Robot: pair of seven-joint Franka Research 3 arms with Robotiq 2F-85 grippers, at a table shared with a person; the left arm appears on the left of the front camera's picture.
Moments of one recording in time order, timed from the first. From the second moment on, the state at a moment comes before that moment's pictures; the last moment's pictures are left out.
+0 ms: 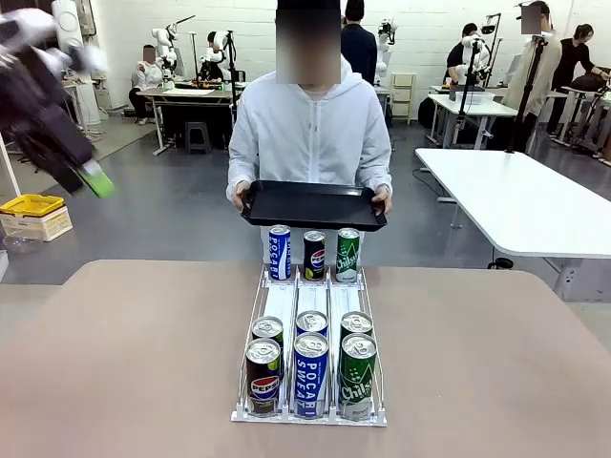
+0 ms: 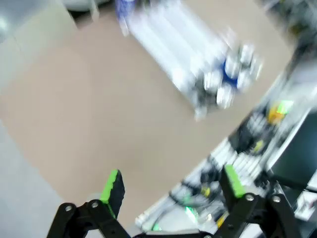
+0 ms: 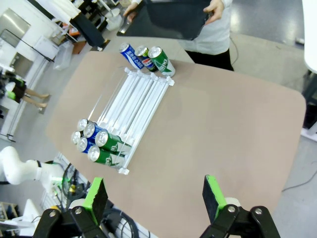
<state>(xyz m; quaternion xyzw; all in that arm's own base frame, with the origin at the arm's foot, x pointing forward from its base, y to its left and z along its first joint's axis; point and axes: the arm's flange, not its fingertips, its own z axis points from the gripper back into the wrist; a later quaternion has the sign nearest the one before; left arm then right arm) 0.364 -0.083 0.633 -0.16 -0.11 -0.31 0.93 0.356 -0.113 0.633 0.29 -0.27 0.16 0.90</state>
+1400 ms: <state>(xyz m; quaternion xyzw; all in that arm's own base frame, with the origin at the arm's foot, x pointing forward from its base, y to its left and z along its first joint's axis) 0.328 -0.262 0.551 -0.06 0.00 -0.07 1.00 0.356 -0.114 0.633 0.29 -0.27 0.16 0.90</state>
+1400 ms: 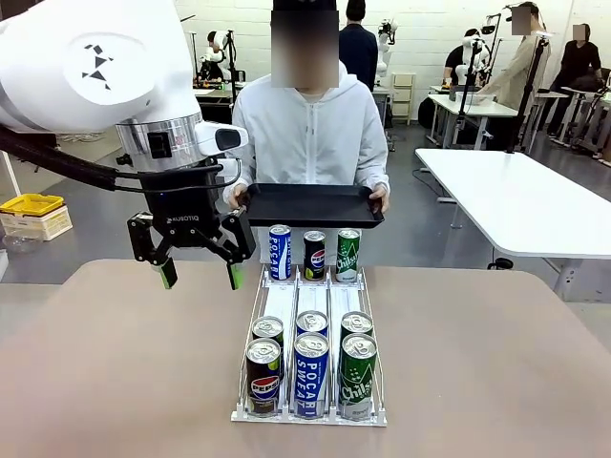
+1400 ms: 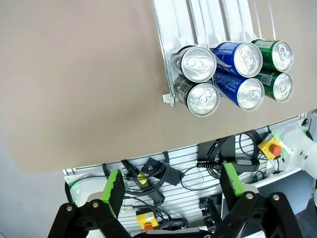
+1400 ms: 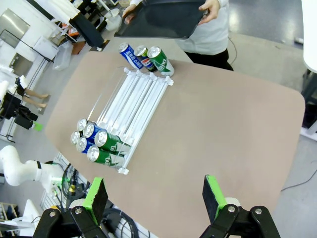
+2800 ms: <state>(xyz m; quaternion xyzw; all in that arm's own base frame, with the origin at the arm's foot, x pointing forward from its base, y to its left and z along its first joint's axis) 0.313 -0.326 0.450 0.01 -0.04 -0.05 1.00 0.356 -0.114 0.632 0.29 -0.27 0.16 0.90</state>
